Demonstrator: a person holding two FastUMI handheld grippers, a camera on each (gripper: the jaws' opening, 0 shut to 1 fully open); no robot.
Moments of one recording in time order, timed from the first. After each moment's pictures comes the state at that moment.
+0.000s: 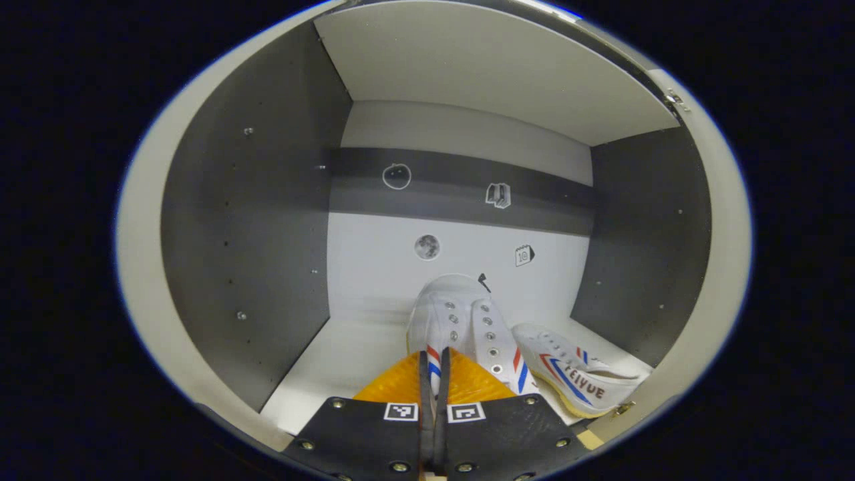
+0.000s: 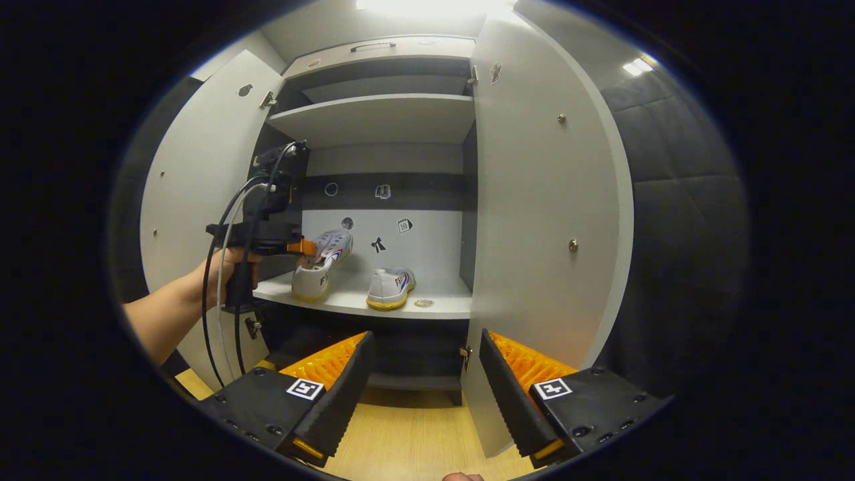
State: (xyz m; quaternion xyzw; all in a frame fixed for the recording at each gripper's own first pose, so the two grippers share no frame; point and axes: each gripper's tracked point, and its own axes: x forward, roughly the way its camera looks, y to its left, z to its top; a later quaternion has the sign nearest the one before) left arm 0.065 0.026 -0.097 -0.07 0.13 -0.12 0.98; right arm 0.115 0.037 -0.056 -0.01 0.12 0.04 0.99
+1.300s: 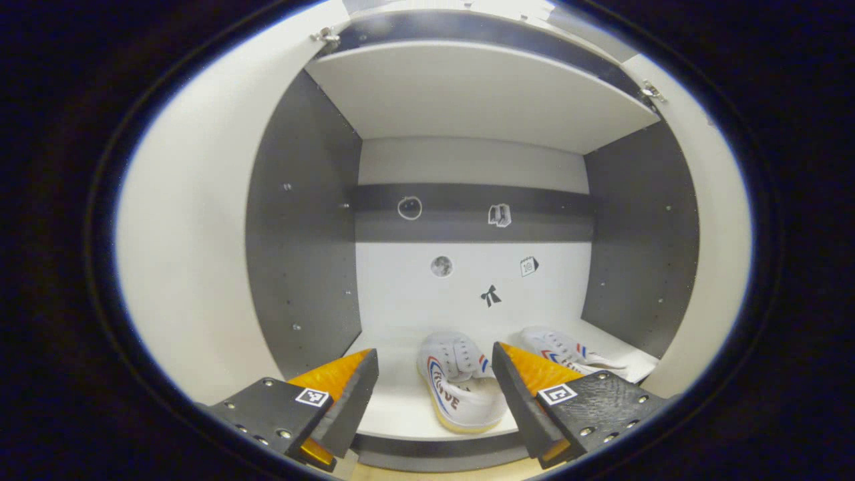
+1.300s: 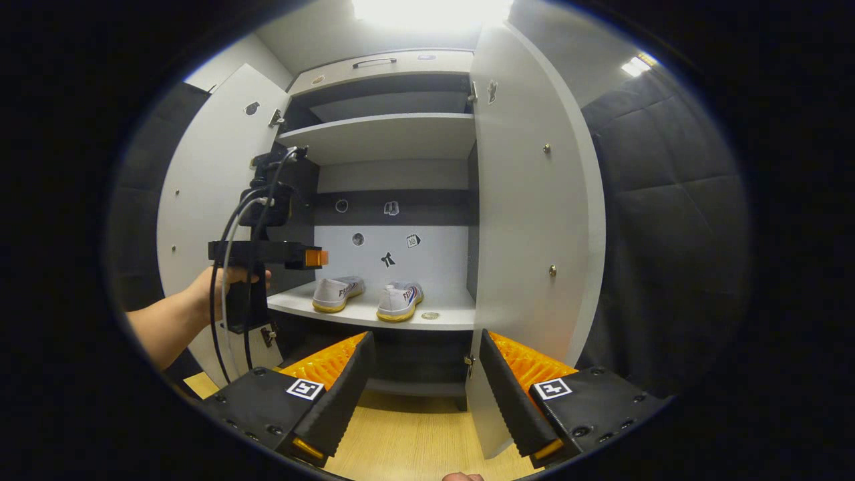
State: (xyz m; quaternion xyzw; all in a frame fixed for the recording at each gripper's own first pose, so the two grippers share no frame) left arm -0.036 0.044 -0.040 -0.04 0.07 -0.07 0.99; right arm 0.098 0.034 -0.027 0.01 0.09 0.07 0.99
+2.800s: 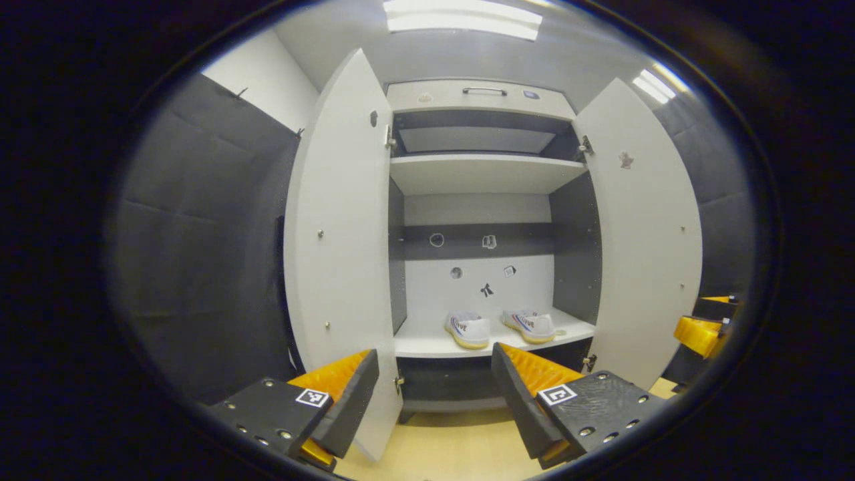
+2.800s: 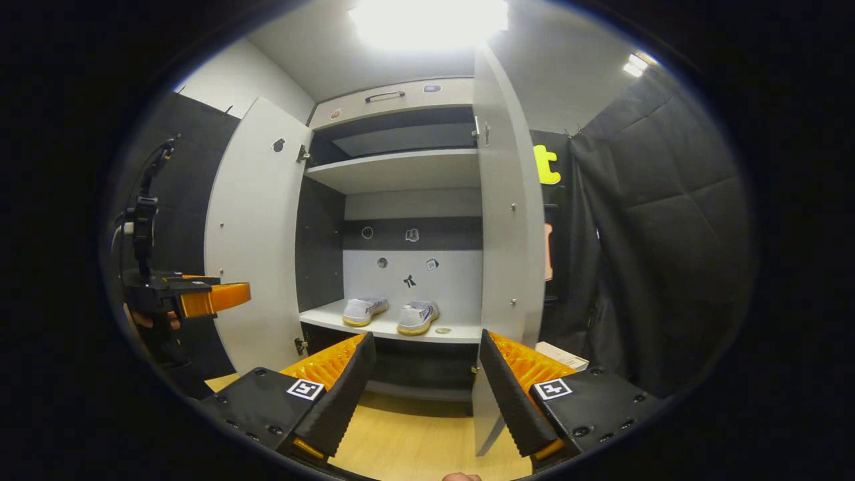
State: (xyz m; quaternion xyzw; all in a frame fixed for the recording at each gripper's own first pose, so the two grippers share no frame) left arm -0.297 0.108 -0.009 -0.03 0.04 -0.04 1.00; right arm 0.047 -0.002 0.015 0.01 0.05 0.11 0.99
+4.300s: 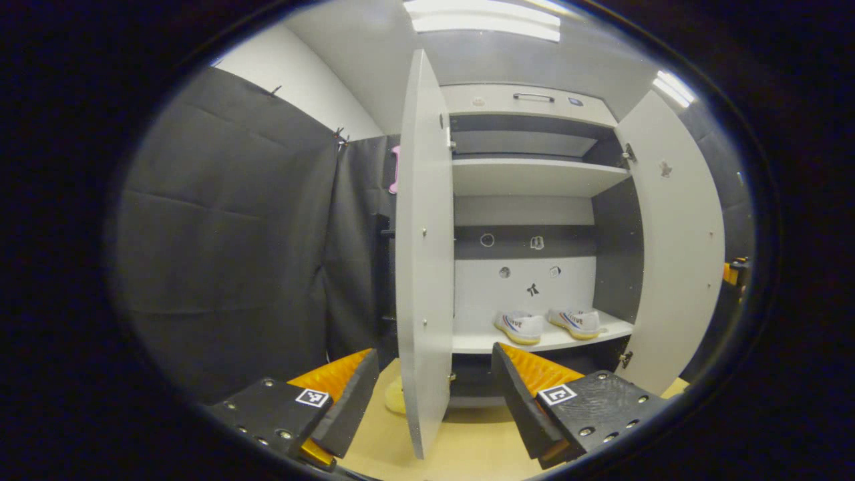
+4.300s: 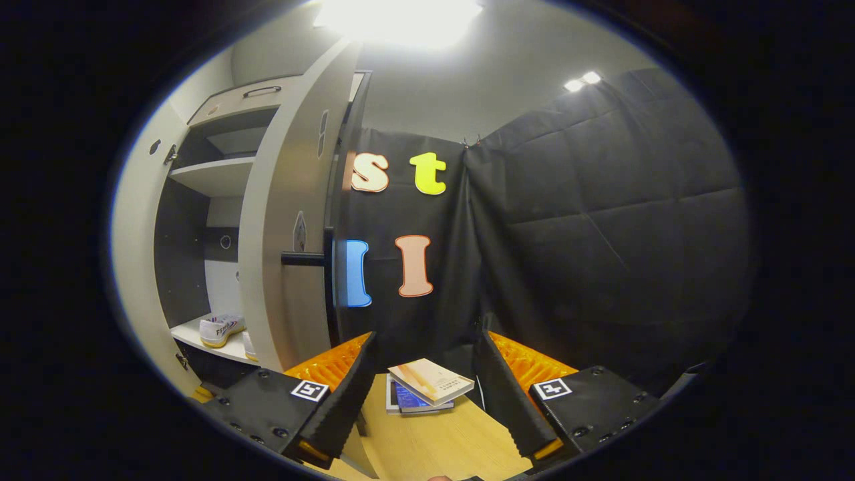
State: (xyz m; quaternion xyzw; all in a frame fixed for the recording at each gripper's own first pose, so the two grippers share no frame) left arm -0.317 0.203 -0.015 -0.04 0.05 0.05 1.00; right arm 0.119 -0.153 0.049 0.00 0.05 -0.12 0.99
